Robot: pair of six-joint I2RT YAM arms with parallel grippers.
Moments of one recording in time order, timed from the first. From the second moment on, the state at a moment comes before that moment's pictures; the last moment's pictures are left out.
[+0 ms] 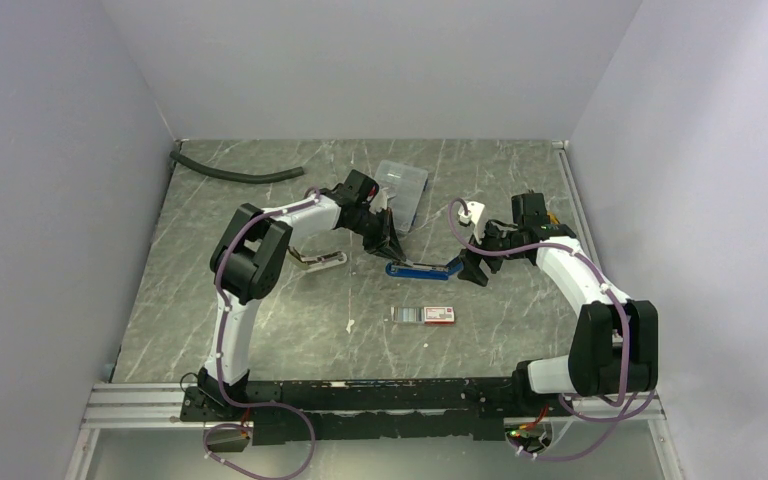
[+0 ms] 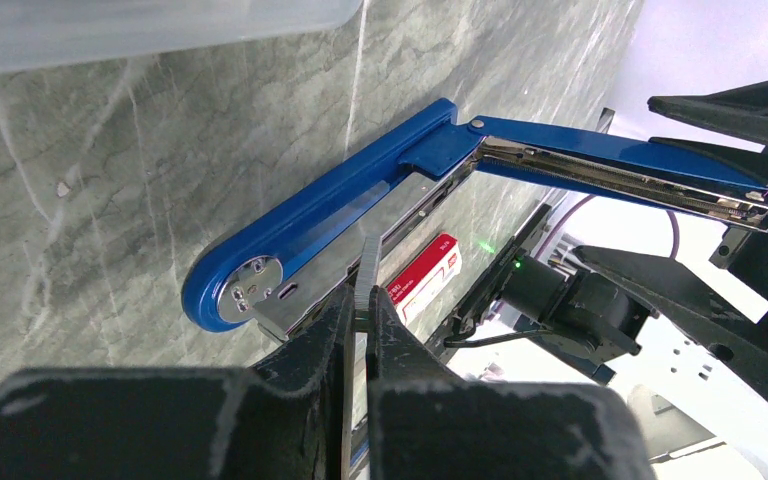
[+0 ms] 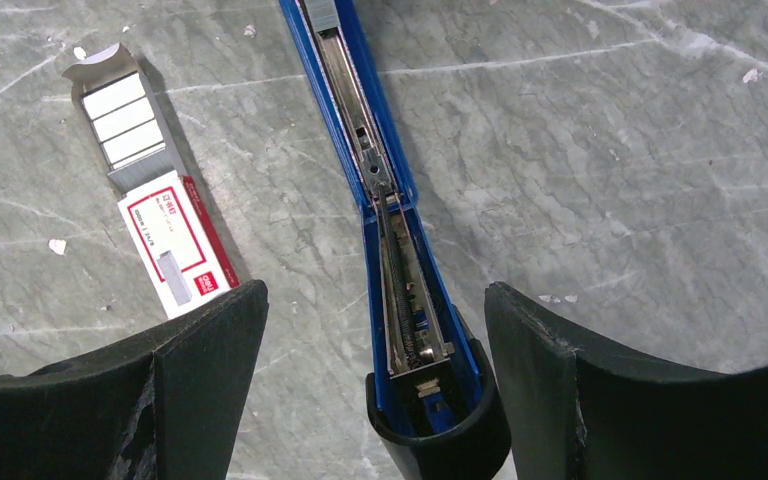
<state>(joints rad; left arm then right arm) -0.57 2.15 1.53 -0.39 0.74 -0.68 0.06 1.35 0.87 -0.58 -0.71 -0.85</state>
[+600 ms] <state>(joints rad) -0.57 2.15 1.53 -0.39 0.74 -0.68 0.06 1.36 0.87 -0.59 -0.71 -0.85</state>
